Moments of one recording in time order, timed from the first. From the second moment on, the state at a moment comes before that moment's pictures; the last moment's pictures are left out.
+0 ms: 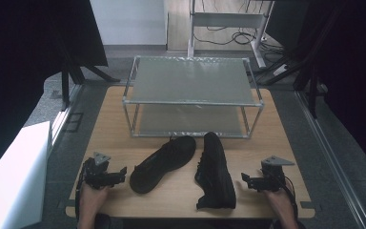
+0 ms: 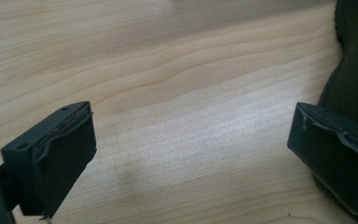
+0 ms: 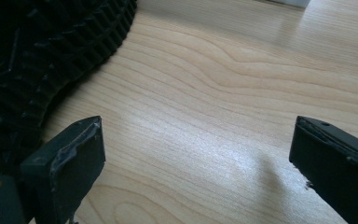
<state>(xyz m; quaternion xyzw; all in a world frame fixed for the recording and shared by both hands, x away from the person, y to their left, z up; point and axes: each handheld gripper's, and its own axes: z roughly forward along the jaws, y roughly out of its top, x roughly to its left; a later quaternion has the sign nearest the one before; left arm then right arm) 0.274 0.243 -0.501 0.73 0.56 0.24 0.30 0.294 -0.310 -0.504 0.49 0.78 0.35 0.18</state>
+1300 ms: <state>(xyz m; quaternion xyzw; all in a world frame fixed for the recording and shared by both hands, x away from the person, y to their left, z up) 0.286 0.228 -0.507 0.76 0.54 0.22 0.30 0.298 -0.308 -0.511 0.49 0.79 0.35 0.15</state>
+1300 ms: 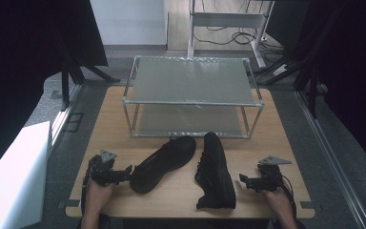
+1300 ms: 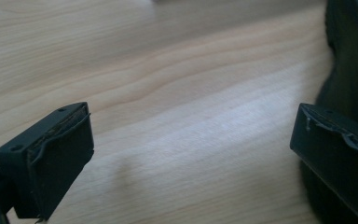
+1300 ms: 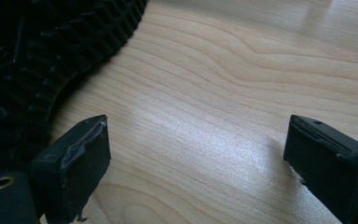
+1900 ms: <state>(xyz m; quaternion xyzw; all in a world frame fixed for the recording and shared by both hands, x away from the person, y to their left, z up) 0.270 0.206 -0.502 0.78 0.50 0.22 0.29 0.299 -0.308 -0.511 0.48 0.79 0.36 0.14</state>
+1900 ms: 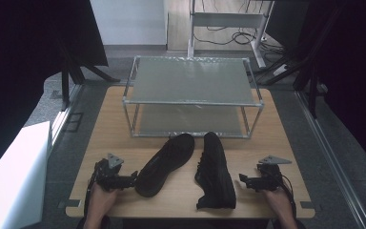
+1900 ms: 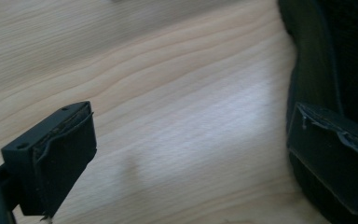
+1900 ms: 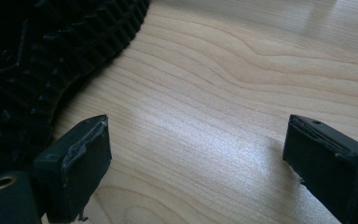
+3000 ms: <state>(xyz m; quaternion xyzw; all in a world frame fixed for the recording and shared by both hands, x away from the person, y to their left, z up) 0.255 0.150 -0.500 0.83 0.41 0.19 0.31 0.300 -0.307 -0.511 0.48 0.79 0.36 0.14</state>
